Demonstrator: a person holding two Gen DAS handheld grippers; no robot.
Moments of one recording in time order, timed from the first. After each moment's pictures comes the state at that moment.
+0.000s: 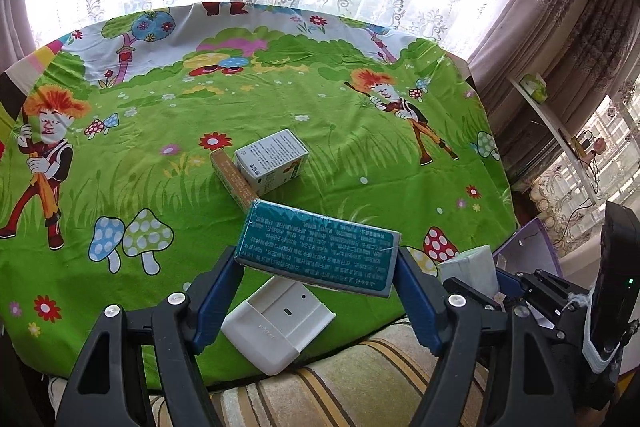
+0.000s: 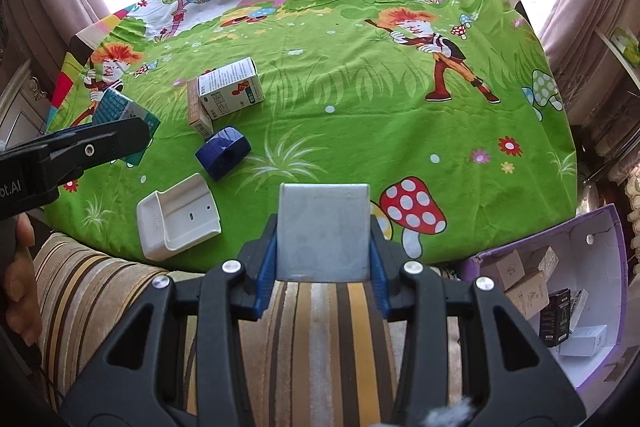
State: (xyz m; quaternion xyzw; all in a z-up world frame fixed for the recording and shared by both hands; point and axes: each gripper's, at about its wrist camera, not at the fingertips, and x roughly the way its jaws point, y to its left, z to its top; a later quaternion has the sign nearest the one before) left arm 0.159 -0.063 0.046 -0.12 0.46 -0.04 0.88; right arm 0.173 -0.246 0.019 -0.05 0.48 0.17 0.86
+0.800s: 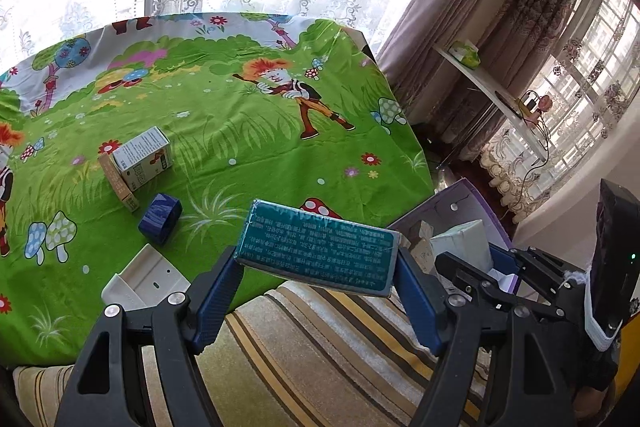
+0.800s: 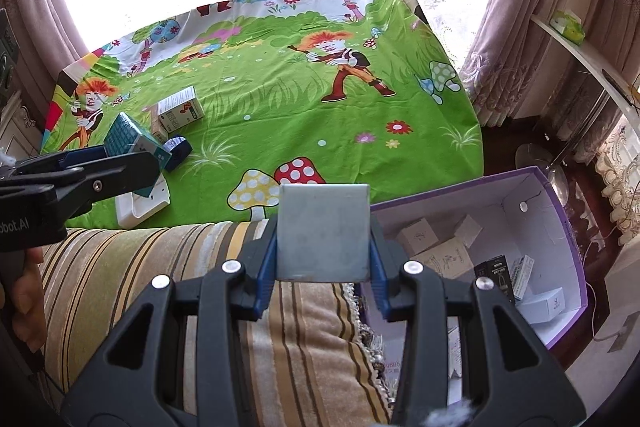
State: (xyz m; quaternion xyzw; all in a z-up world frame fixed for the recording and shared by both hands) left arm 0.130 -0.176 0.069 -0.10 0.46 -0.15 0.87; right arm 0.120 -0.356 0.056 -0.03 0.44 0.10 0.89
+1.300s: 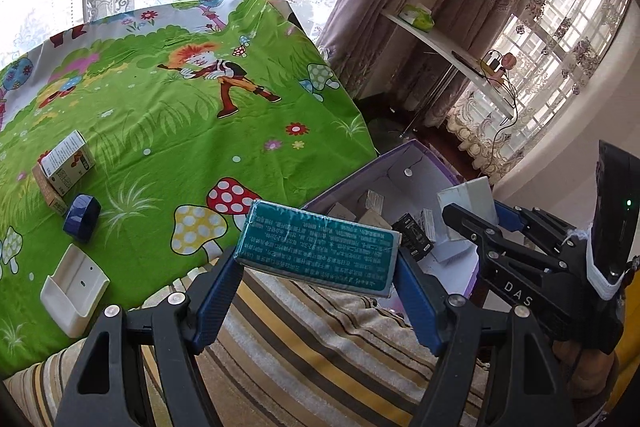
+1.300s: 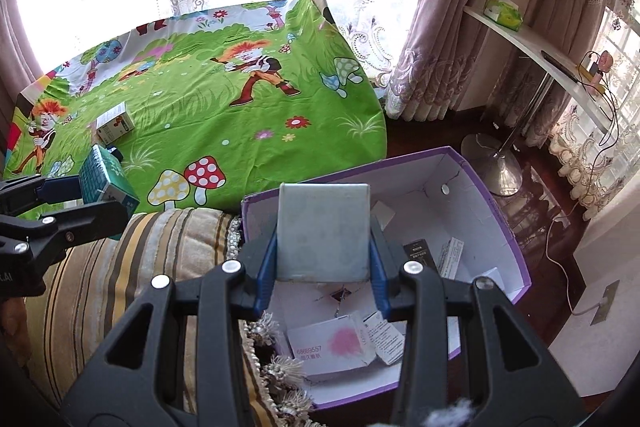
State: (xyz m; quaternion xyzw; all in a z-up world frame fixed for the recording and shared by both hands) left arm 0.120 -0.255 0.063 -0.06 0.47 -0.22 0.85; right arm 0.105 -0.440 0.061 -0.03 0.43 0.00 0.90
